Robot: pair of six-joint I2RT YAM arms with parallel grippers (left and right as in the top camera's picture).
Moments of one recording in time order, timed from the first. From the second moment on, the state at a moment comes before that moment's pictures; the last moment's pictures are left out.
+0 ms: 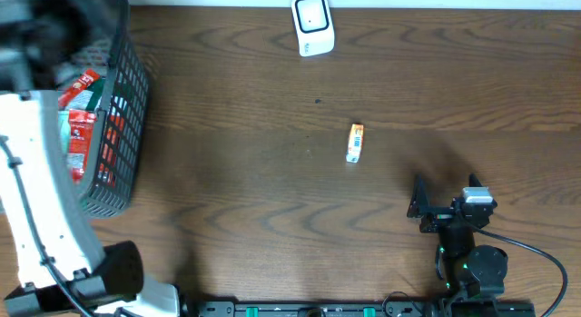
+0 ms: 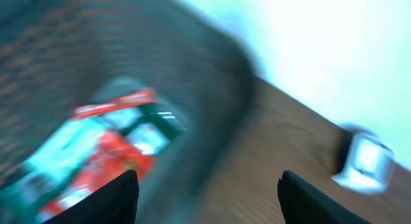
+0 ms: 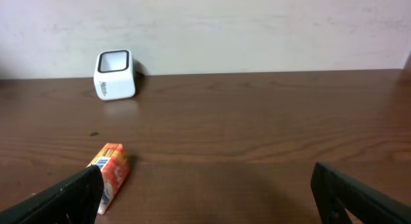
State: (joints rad) left arm 0.27 1.72 2.23 -1.26 -0.05 -0.35; right arm 0.04 0.02 0.01 -0.07 0.01 0.06
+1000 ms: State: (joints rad) left arm 0.59 2.10 1.92 -1.30 -0.06 -0.22; right arm 0.04 0.02 0.01 -0.07 0.01 0.06
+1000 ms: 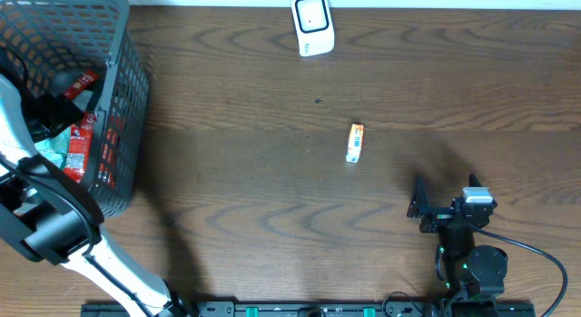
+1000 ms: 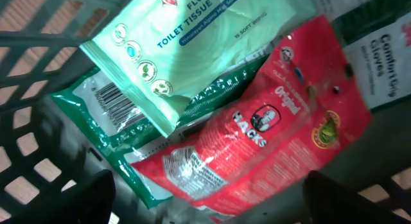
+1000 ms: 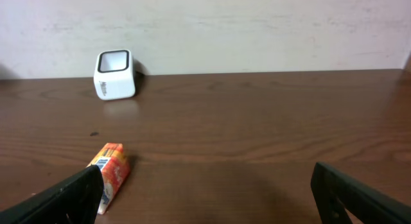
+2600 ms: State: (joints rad) left arm 0.60 2.10 1.77 -1.22 0.20 -0.20; right arm 0.04 0.02 0.01 -0.07 0.01 0.06
